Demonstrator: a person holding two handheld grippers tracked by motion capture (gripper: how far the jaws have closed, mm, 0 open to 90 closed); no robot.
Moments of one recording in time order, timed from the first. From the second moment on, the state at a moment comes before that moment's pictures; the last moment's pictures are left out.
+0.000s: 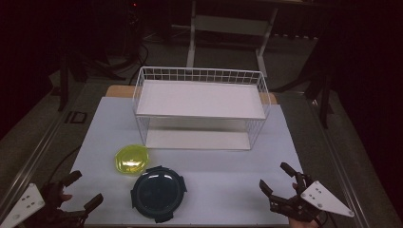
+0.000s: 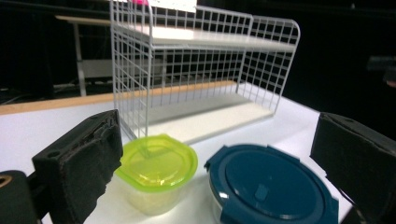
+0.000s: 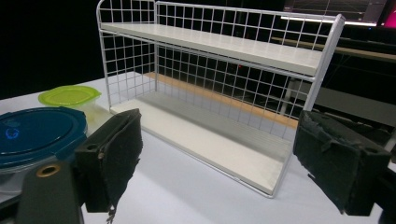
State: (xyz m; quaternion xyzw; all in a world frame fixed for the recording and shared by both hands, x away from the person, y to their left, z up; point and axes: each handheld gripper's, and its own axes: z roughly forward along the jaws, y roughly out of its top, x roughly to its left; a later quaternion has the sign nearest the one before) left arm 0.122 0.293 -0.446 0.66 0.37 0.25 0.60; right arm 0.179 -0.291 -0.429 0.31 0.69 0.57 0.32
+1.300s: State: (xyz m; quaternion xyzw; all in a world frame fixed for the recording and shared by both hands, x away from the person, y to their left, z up) left arm 0.173 0.251 -0.520 0.85 0.30 0.13 0.42; right arm 0.182 -0.288 -0.434 0.31 0.70 0.57 0.30
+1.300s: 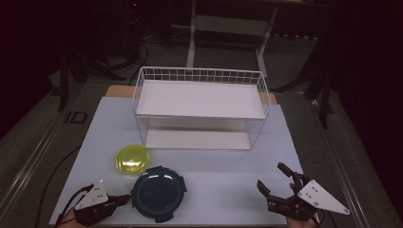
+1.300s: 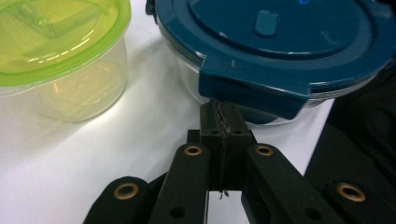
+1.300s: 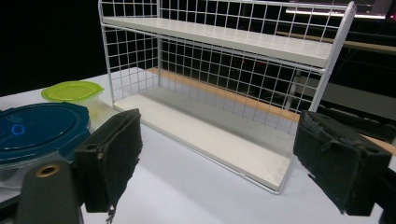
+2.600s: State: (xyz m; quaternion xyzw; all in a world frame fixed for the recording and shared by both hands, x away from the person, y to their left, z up) left arm 0.184 0.222 -0.513 0.84 0.30 0.10 0.43; right arm 0.182 -0.285 -0.435 0.31 0.70 0.56 0.30
